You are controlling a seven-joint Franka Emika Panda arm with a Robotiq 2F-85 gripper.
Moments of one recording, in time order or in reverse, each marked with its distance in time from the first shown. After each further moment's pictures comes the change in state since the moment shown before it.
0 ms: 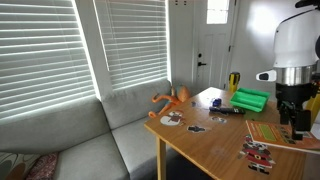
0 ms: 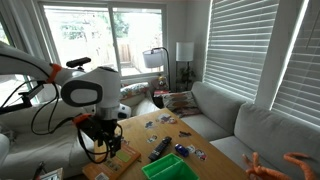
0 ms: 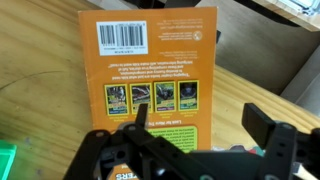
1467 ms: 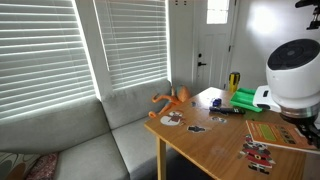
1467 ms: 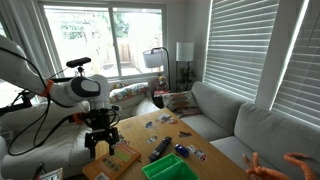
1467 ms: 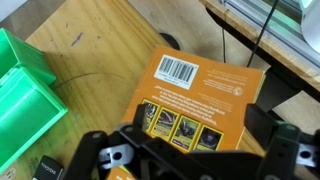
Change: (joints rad) arm 0.102 0.090 0.239 -0.001 -0.483 -0.171 0.164
